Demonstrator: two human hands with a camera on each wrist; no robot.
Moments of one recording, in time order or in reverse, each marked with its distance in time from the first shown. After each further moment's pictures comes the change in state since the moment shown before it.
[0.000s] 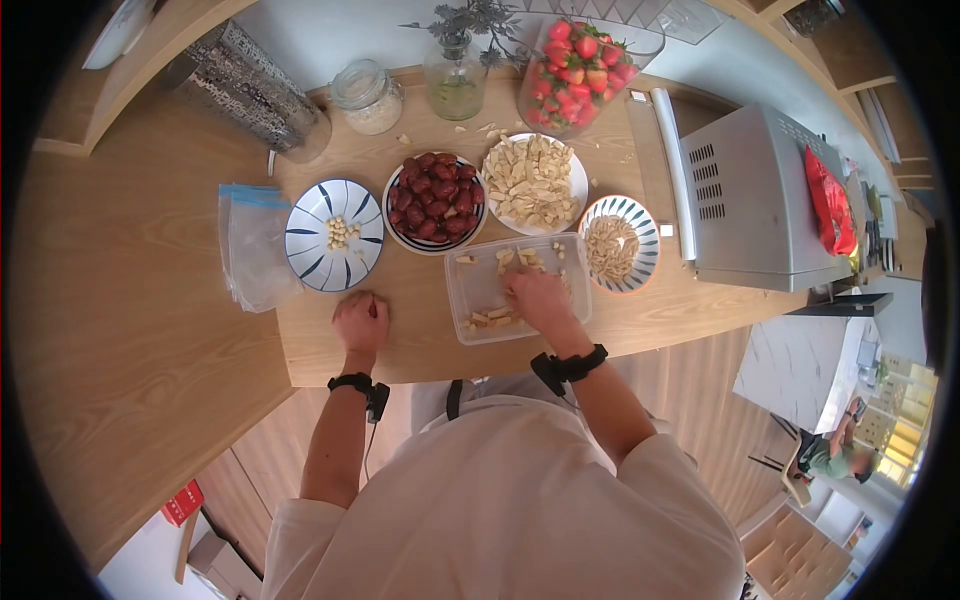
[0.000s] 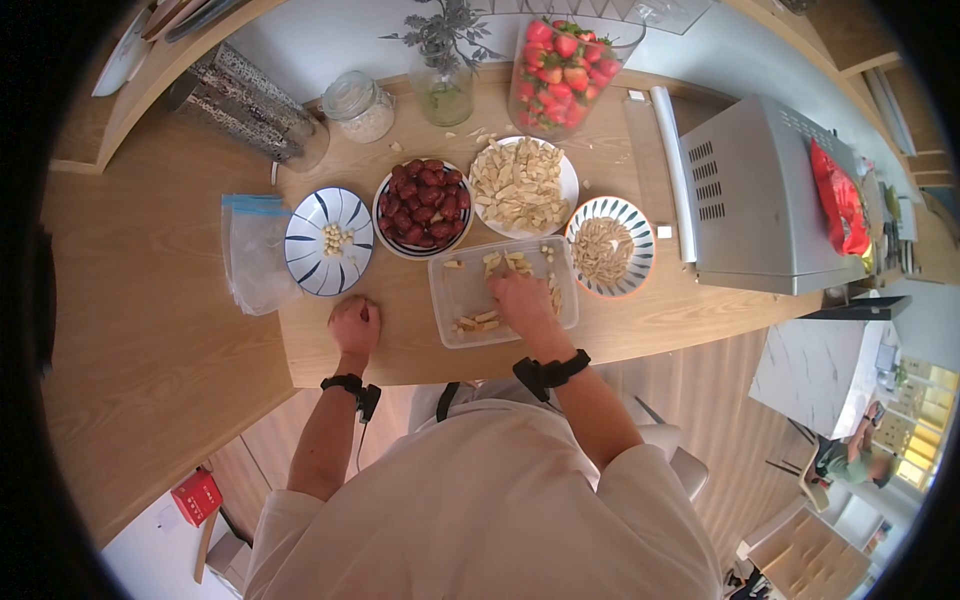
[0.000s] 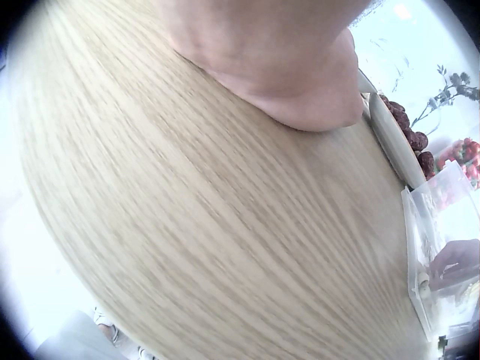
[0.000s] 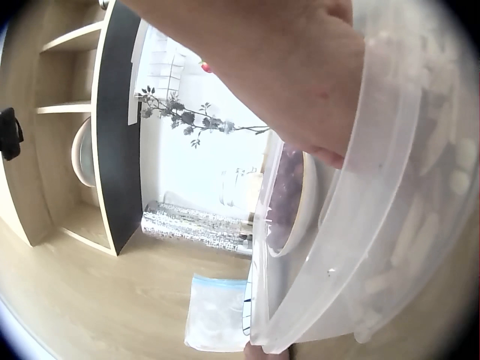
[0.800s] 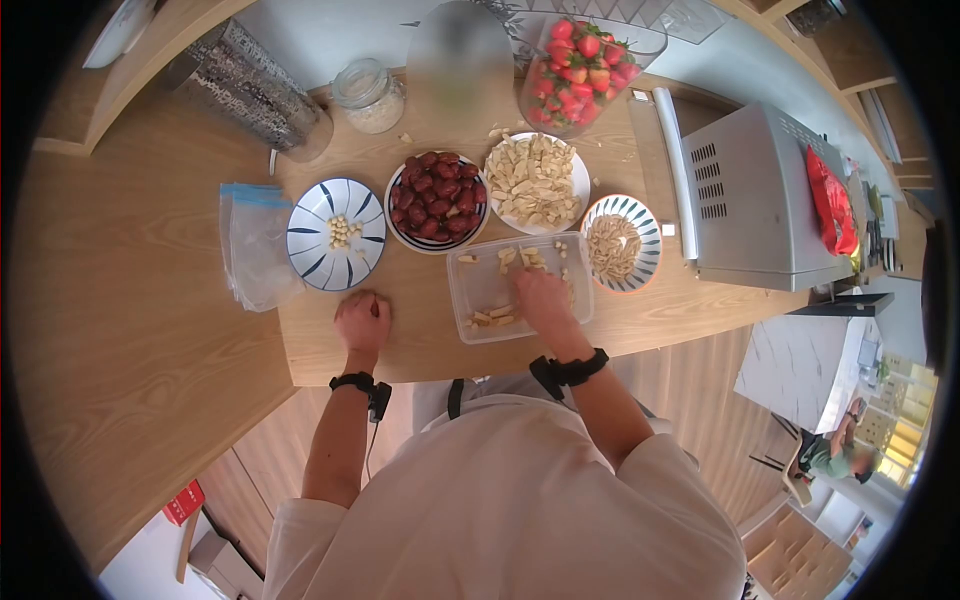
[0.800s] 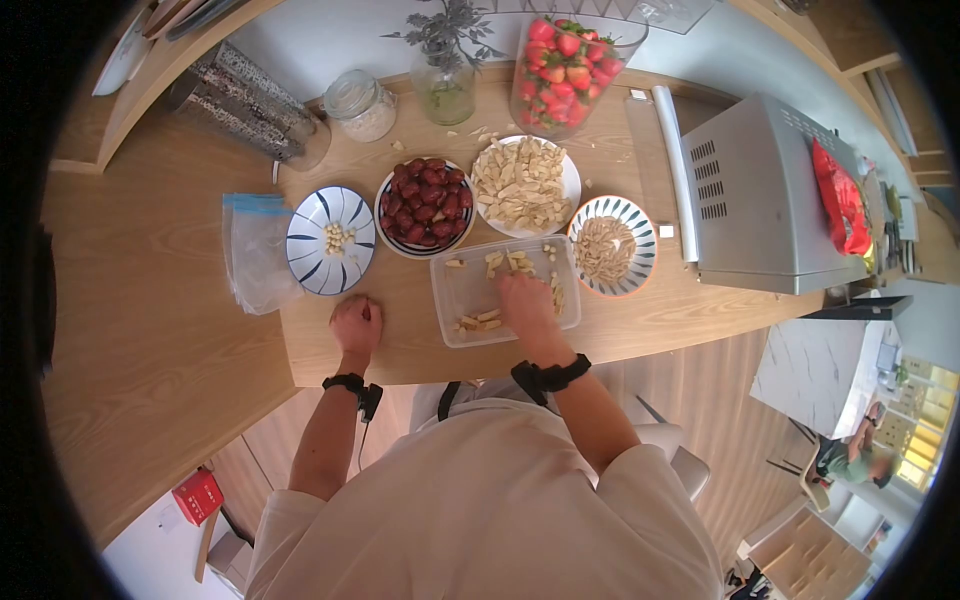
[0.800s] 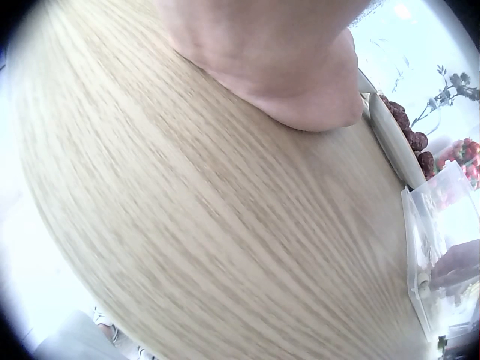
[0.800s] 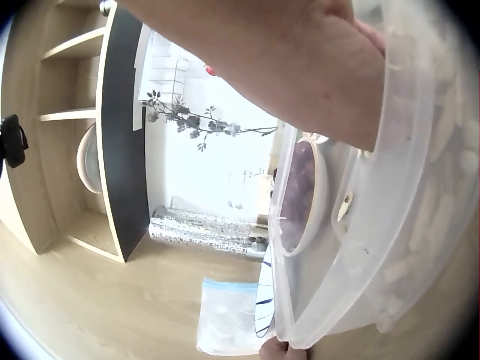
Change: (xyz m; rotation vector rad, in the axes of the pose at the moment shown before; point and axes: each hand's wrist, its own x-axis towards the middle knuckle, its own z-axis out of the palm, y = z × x) left_hand -0.001 -0.002 0.001 0.014 0.000 -0.003; right_hand -0.003 -0.006 0.002 -0.016 0.026 0.139
